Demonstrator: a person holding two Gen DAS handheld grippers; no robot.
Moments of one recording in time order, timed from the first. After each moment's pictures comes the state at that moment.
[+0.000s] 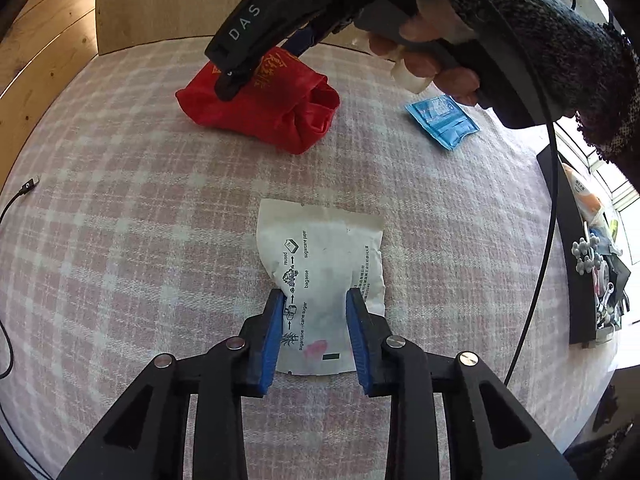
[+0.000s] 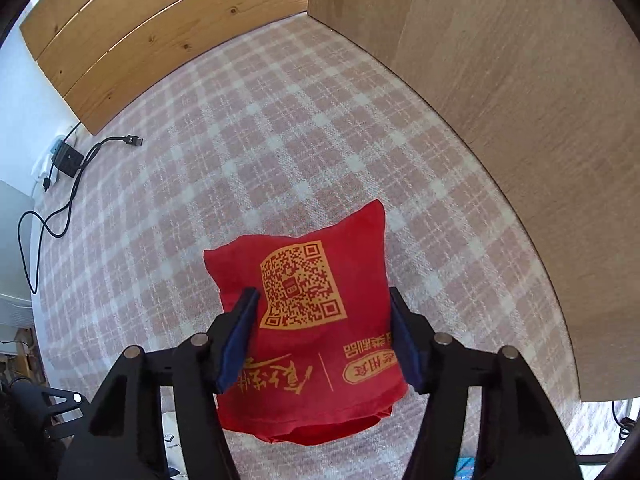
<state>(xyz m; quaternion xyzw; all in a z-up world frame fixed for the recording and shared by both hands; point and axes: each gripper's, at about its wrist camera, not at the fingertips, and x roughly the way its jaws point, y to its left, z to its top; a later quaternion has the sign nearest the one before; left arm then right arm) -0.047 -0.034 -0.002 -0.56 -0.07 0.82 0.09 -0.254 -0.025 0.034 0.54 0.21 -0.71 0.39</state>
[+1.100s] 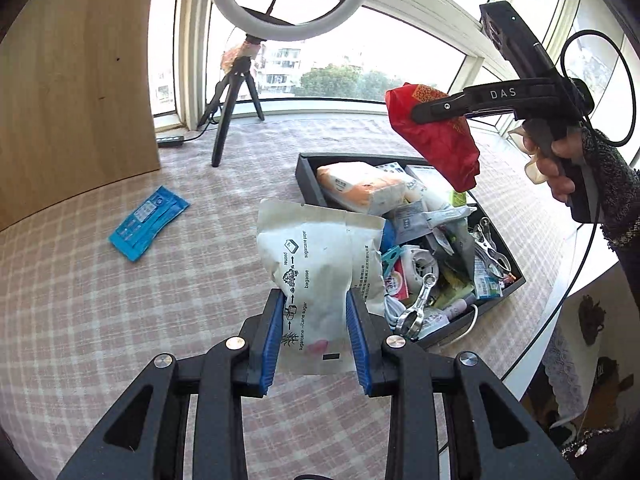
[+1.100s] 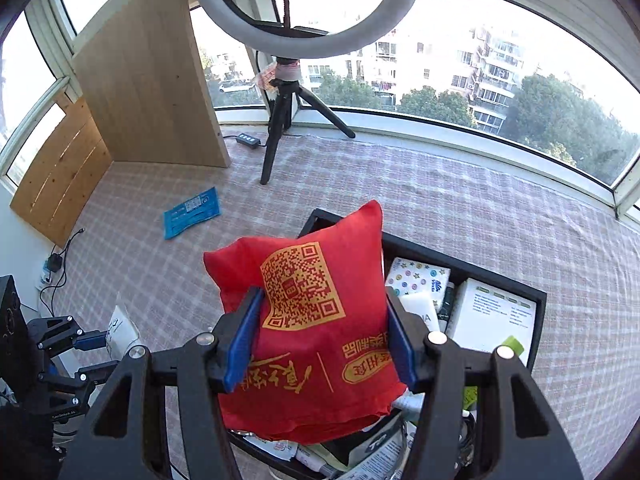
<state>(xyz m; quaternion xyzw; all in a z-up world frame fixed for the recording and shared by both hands) 0.004 0.240 0.132 -0.46 0.03 0.83 0.32 -0.073 0.518 0.191 0.51 -0.02 -0.85 0.09</state>
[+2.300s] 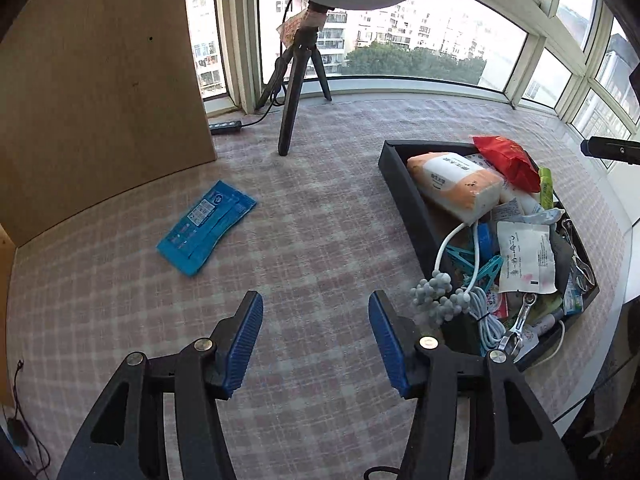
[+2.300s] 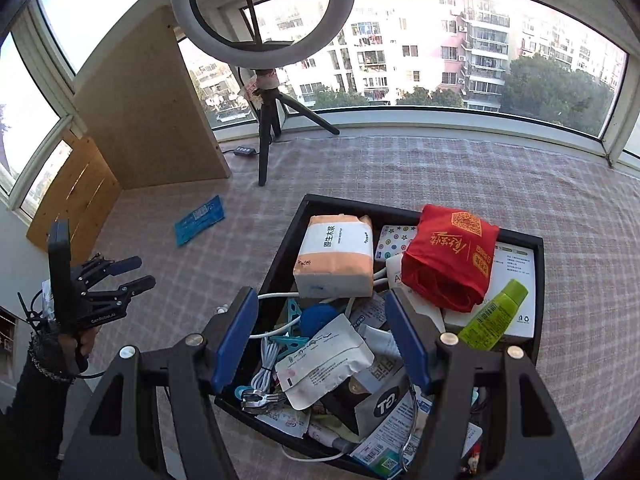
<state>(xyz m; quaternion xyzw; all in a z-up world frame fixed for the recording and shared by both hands) -0.071 0.205 0.100 -0.49 0.09 0.85 0.20 -0.026 0.511 0.190 0.48 -0.09 -0.86 0.11</state>
